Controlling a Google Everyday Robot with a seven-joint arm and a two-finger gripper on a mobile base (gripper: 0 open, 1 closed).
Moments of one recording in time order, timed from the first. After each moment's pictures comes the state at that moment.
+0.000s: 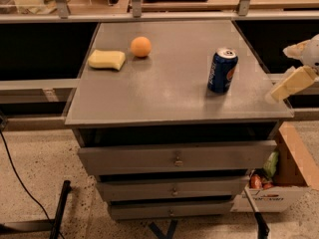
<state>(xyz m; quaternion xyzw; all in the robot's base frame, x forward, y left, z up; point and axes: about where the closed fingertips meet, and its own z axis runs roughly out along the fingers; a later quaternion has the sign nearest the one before) 0.577 -0.305 0.893 -0.47 0.81 0.09 0.32</state>
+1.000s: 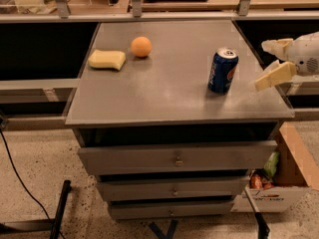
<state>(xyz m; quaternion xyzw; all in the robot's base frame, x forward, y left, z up) 0.612 -0.266 0.901 -0.46 0.73 0.22 0.45</state>
